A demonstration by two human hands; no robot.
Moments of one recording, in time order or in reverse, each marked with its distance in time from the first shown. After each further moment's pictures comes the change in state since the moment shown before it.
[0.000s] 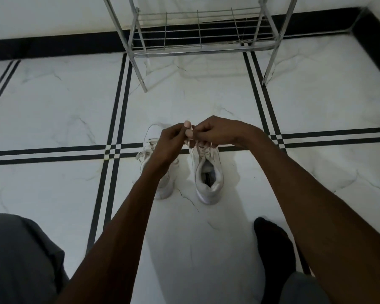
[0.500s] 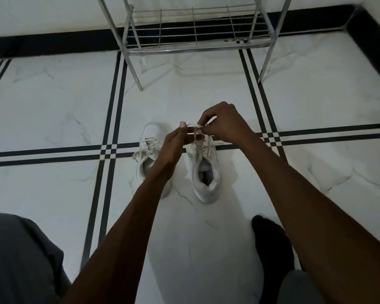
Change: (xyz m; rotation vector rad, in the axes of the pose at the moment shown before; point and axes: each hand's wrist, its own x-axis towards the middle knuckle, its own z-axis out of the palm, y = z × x) left_hand 0.001 -0.014 0.019 -0.075 -0.001 -0.133; right_hand 0.014 0.027 -0.002 -0.115 0.515 -0.146
